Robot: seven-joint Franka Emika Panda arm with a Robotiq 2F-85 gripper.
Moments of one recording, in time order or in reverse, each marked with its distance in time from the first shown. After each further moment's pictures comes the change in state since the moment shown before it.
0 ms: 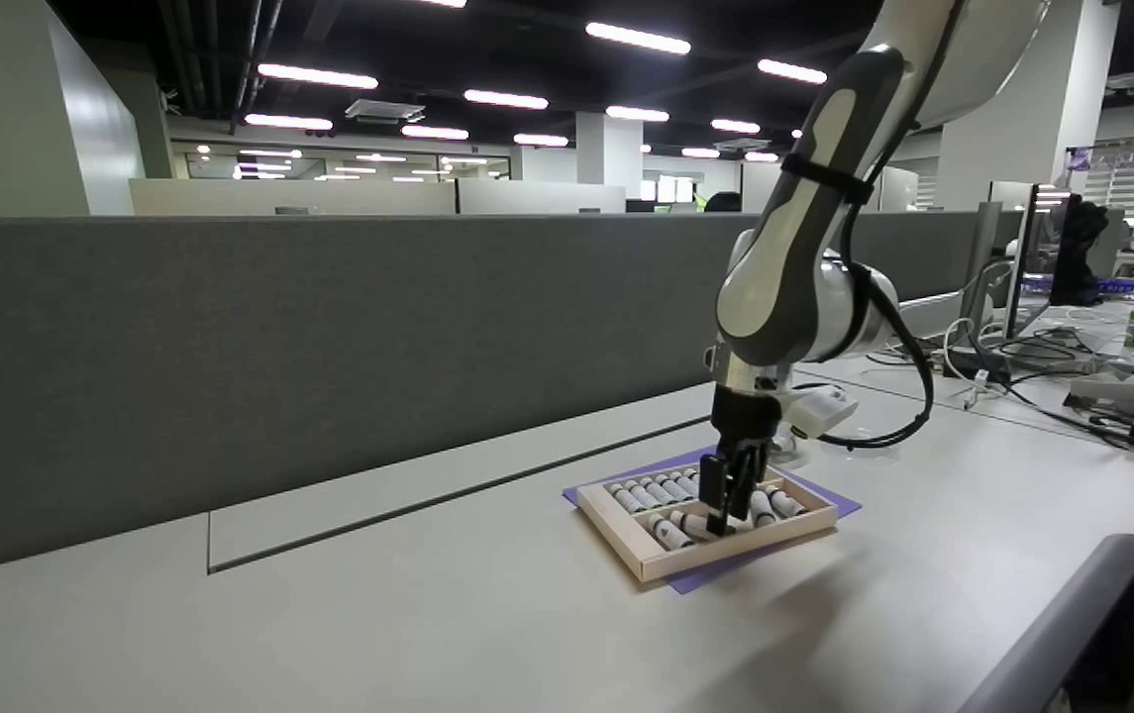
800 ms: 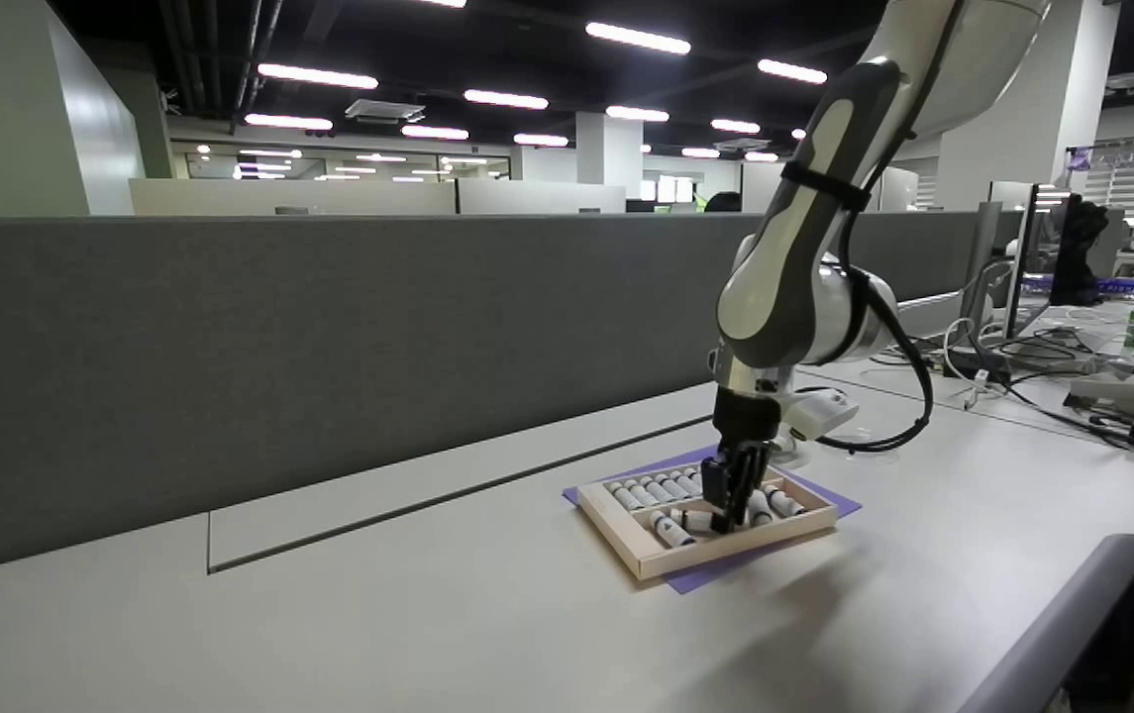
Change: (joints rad) arm -0.033 0.024 0.014 0.021 -0.001 0.004 0.003
